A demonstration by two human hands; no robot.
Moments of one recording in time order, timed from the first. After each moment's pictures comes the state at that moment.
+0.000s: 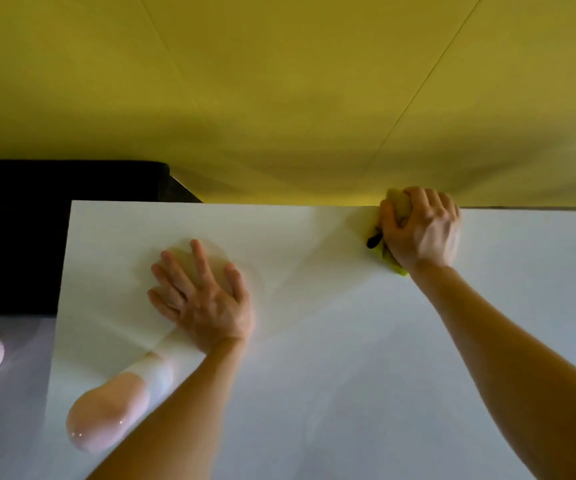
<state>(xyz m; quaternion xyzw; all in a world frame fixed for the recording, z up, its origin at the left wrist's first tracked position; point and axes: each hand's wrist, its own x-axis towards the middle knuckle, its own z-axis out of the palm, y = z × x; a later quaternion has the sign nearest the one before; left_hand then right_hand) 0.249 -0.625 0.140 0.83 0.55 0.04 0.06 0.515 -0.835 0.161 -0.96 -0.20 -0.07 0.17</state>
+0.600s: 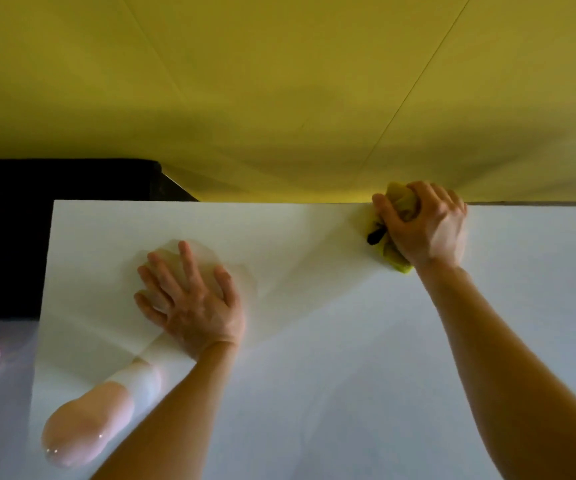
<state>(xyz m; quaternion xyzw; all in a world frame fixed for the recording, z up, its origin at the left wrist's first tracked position) 0.247 -0.623 0.134 0.83 0.55 0.07 0.04 0.522 -0.837 0.164 -0.96 -0.16 -0.07 0.23</state>
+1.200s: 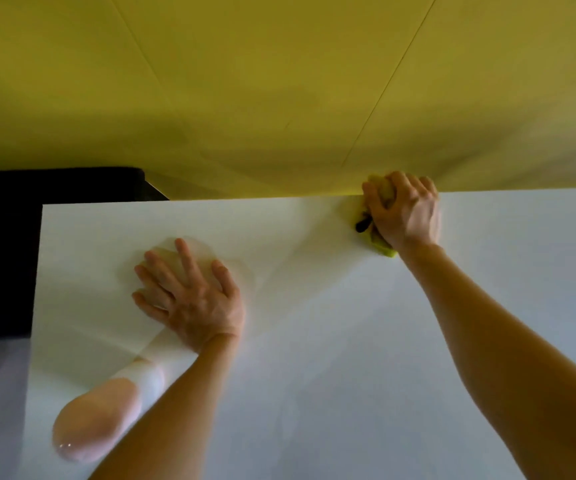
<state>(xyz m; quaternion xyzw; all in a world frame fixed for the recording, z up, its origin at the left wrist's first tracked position) 0.251 -0.629 0.139 0.83 0.55 0.09 0.07 0.524 -0.838 0.163 -0.96 -0.17 -0.08 0.19</state>
